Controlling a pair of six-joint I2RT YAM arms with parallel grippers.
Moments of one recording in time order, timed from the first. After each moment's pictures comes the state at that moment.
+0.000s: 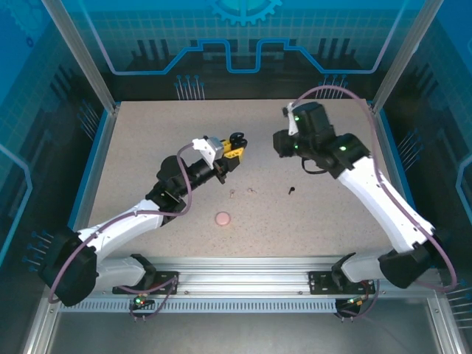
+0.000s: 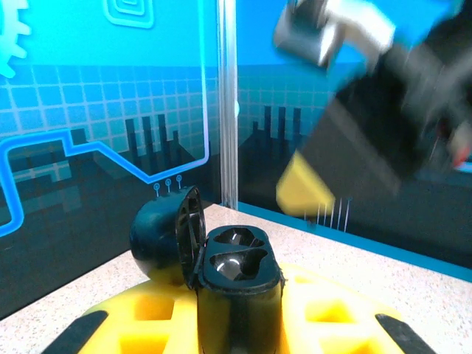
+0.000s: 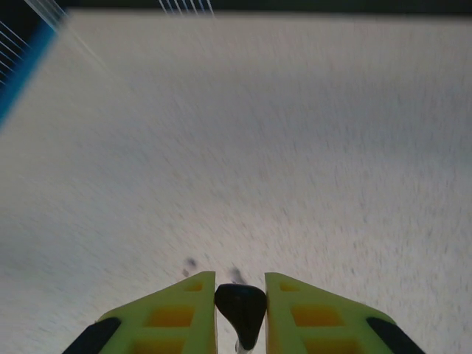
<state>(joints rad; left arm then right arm) -0.61 1.22 0.71 0.66 0.27 -0.02 0.56 1.34 1.55 -0.86 0.07 0.34</state>
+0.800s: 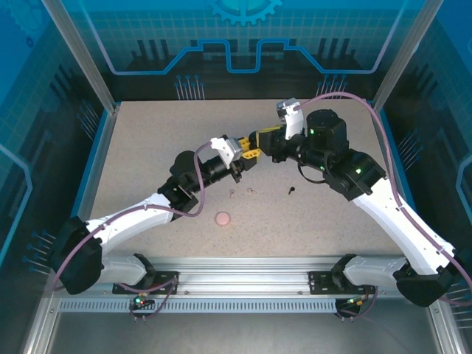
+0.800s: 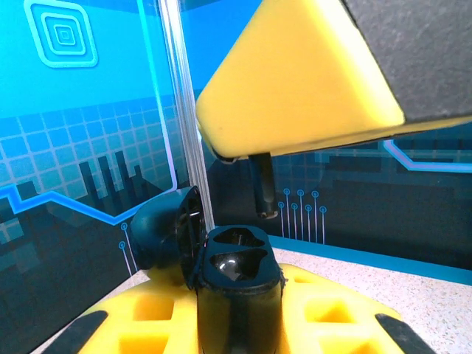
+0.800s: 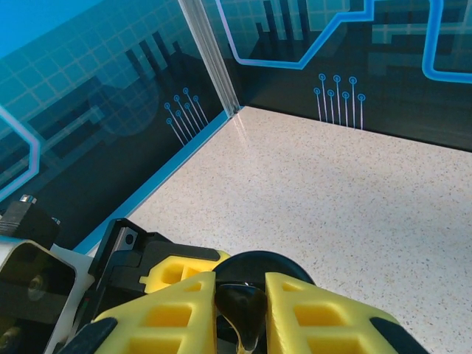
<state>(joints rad) -0.71 1.31 0.84 0.65 0.27 0.07 0.68 1.19 1.45 -0.58 -0.11 0.29</state>
